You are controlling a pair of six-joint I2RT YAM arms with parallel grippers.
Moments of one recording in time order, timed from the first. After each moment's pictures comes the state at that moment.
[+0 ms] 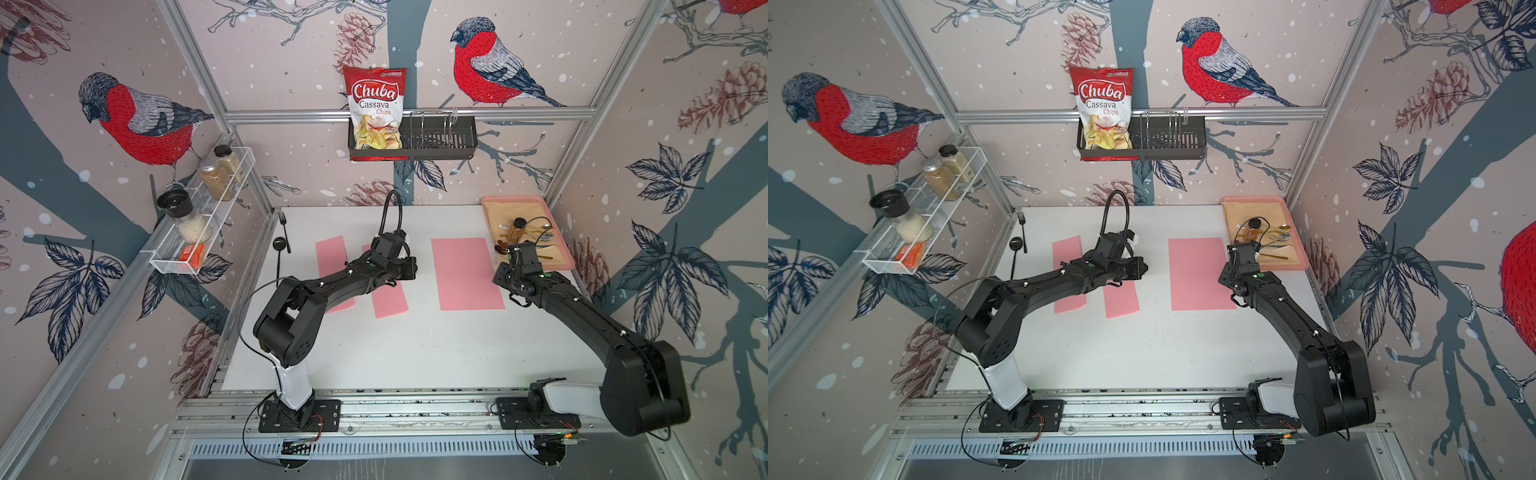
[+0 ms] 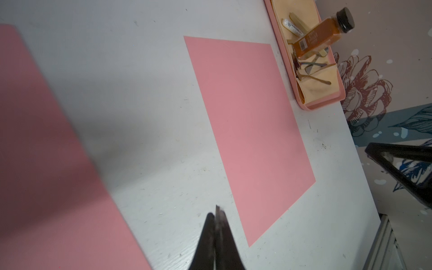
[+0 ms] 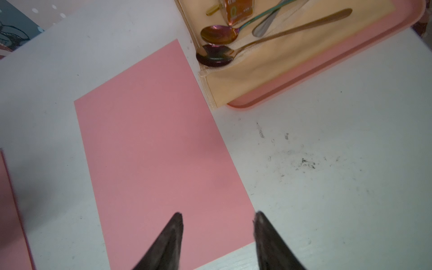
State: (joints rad) left arm -0.63 1.83 1.17 -0.05 0.28 -0.55; right arm 0.25 1.33 0.84 -0.46 0.20 0.56
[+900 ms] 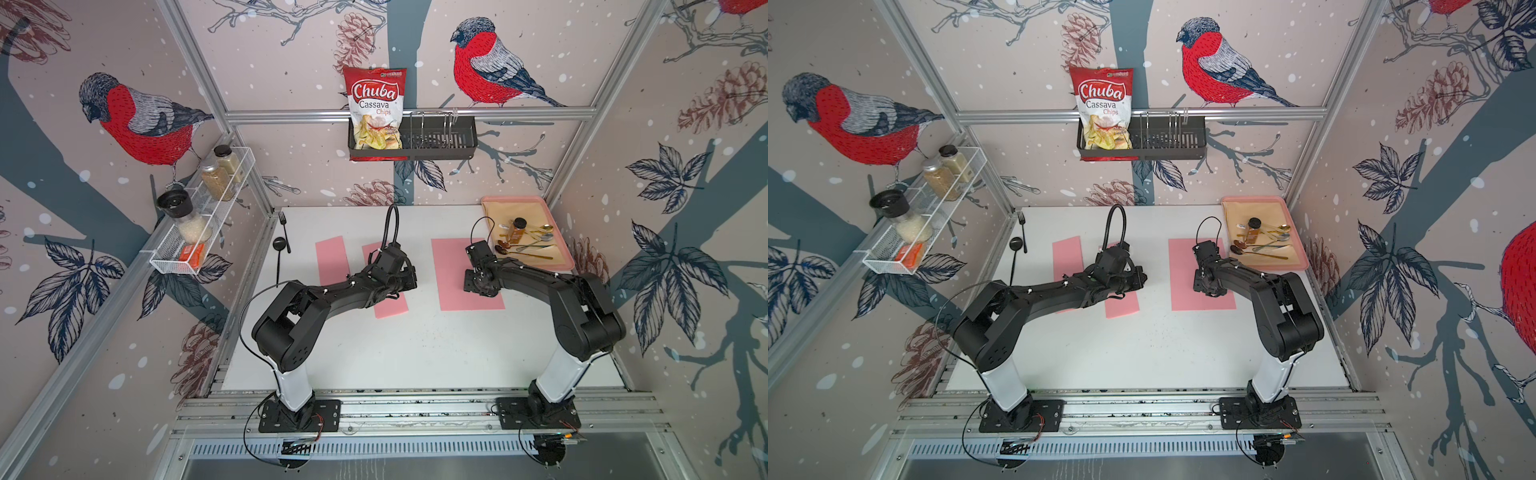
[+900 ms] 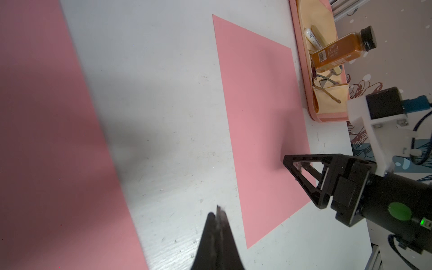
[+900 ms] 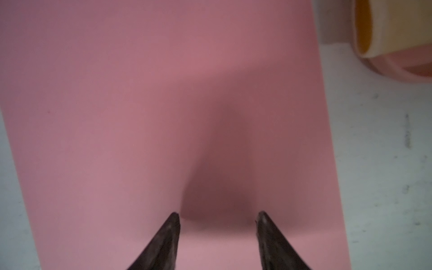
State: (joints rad) left arm -0.66 1.78 1.02 0.06 0.14 -0.75; right arm 0.41 1.77 1.01 -0.44 0.18 0.44
